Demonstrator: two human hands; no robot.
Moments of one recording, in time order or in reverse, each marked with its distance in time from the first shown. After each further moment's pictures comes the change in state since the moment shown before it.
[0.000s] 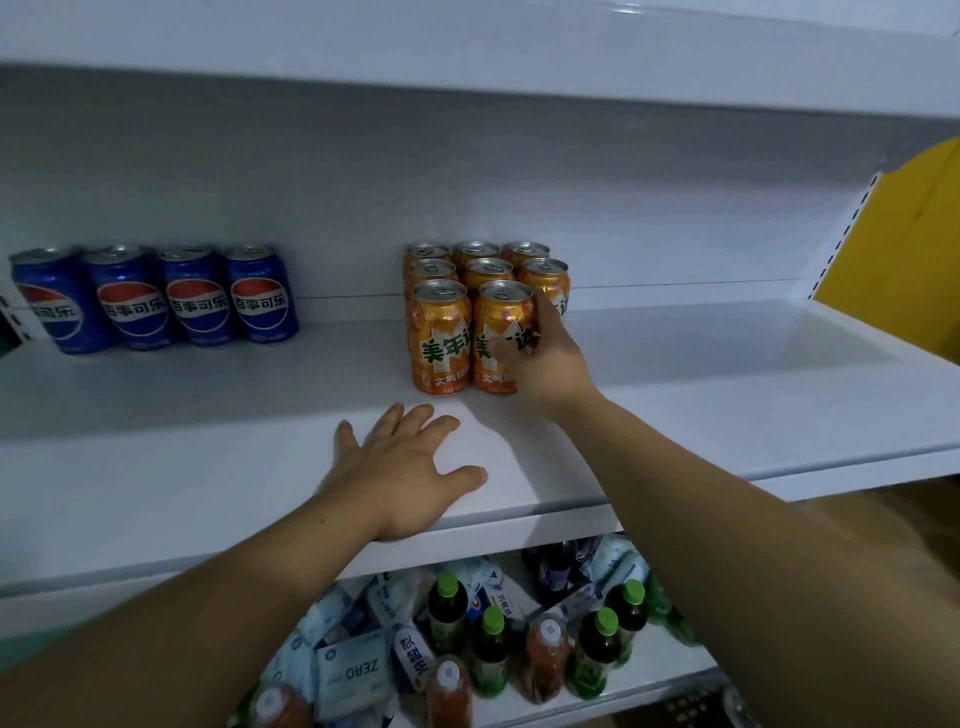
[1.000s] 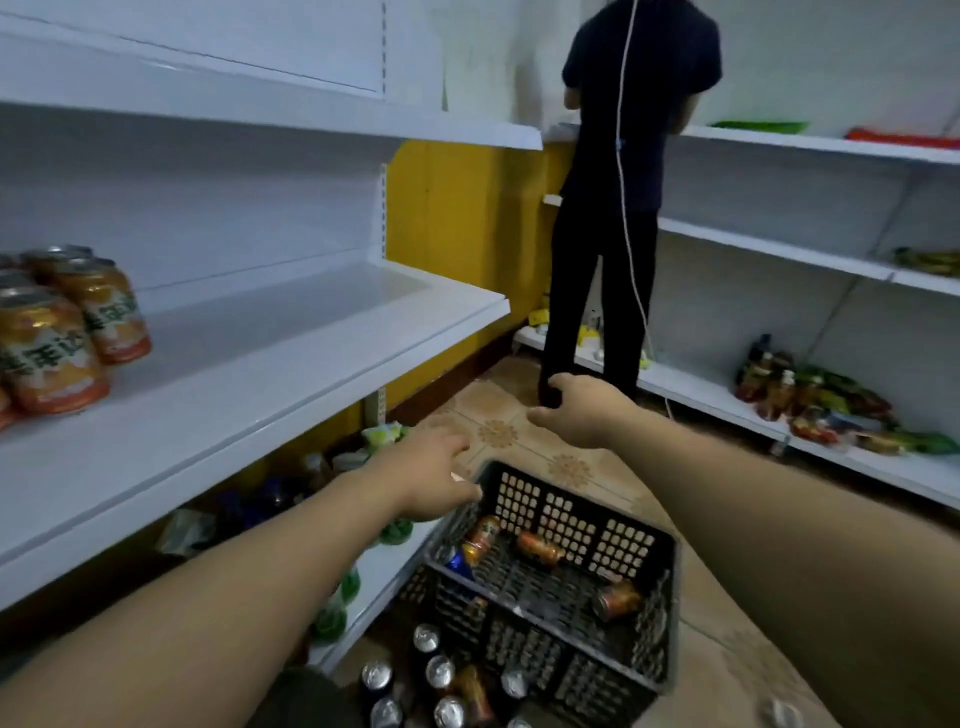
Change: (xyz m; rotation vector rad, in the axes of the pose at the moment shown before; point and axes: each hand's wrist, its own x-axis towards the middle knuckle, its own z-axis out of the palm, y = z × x) left_hand -0.089 0.273 0.051 0.004 -0.202 0.913; right_hand -0.298 0.011 -0.284 -0.910 0.129 0.867
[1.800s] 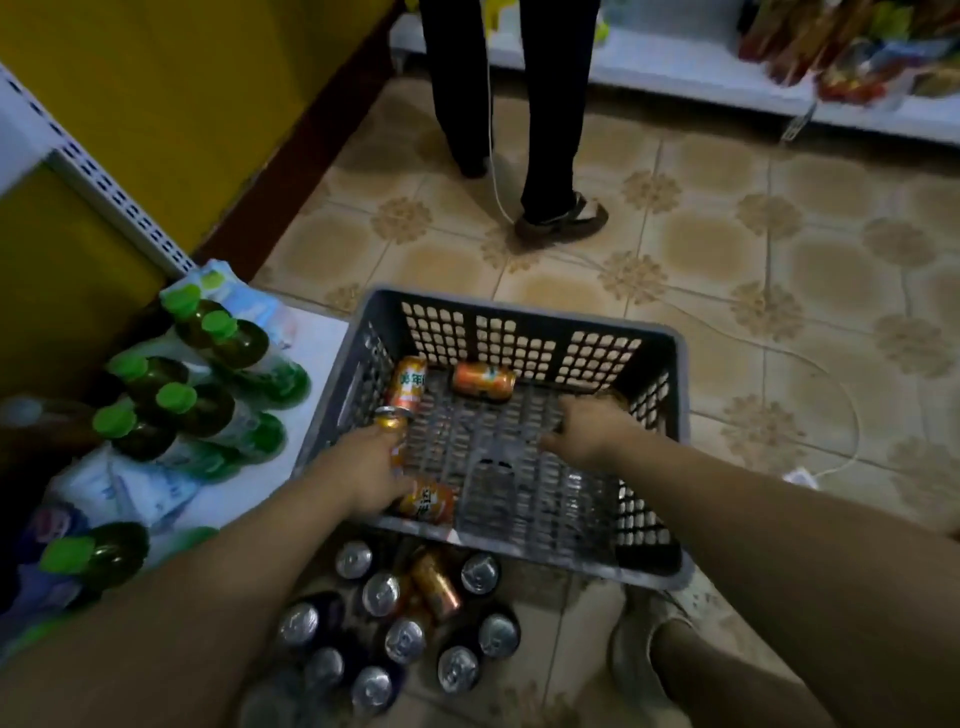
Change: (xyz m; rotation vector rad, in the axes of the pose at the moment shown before) left_hand 0.279 -0.024 0.293 0.078 -0.592 -0.069; right_hand 0.159 0.265 0.323 0.144 -0.595 0.294
